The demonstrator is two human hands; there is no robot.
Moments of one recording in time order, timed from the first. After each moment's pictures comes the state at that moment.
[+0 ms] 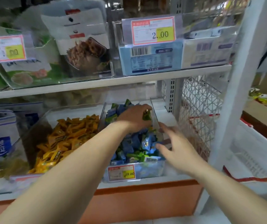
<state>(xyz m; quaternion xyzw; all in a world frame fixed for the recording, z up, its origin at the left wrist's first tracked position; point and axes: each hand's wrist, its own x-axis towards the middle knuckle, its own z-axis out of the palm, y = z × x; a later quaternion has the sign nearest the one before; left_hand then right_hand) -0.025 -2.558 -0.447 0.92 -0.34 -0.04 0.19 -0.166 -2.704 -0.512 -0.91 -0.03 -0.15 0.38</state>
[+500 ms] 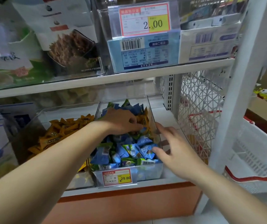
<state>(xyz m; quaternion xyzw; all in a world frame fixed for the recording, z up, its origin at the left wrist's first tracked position) -0.002 -2.528 -0.454 0.94 -0.35 -0.04 0.05 -0.167 -2.708 -0.514 -0.92 -0.06 -0.16 0.37</state>
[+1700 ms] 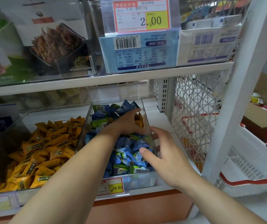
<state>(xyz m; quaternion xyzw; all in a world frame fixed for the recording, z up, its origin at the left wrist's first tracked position) 0.040 -2.580 -0.503 0.88 -0.31 -0.15 0.32 -0.166 -2.693 -0.512 -0.89 0.00 -0.15 0.43</state>
